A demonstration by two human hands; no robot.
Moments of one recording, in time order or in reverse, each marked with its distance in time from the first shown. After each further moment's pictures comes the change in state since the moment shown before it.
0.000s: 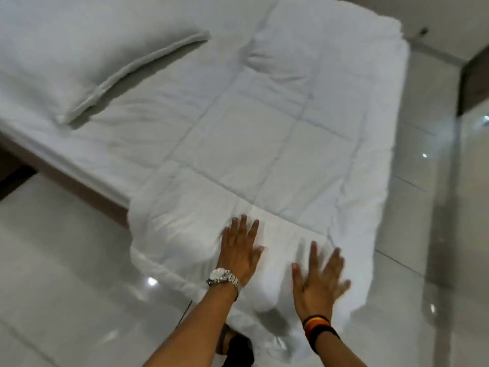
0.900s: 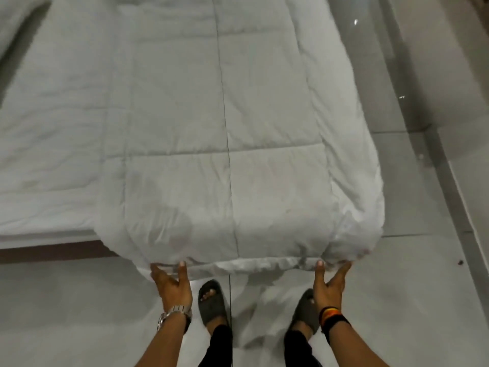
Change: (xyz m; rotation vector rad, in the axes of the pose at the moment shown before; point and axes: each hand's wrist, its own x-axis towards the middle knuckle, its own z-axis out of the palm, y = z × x) left_hand -0.106 -0.238 0.014 -0.632 0.047 -0.744; right_hand -0.173 0.003 0.173 0.885 0.070 0.945
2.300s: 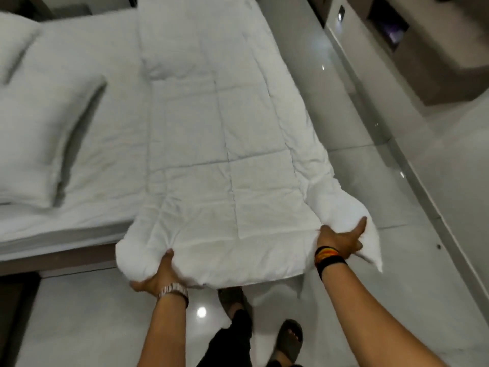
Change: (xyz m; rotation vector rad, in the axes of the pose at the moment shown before) left_hand -0.153 0.095 -0.141 -0.737 0.321 -0.172; right_hand -0.136 -0.118 -0.121 0.468 0.324 -0.035
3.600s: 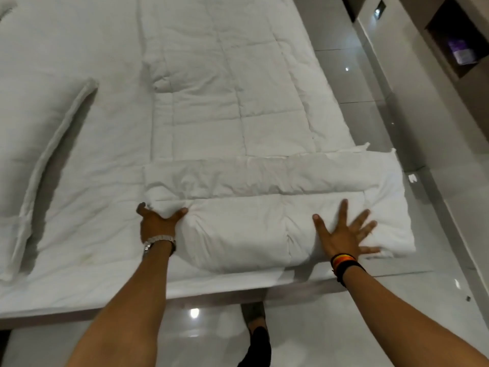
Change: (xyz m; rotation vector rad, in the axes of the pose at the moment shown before) left_hand 0.201 0.145 0.309 0.888 -0.358 0.470; right_hand 0.082 -0.104 0.251 -0.988 -0.318 -0.350
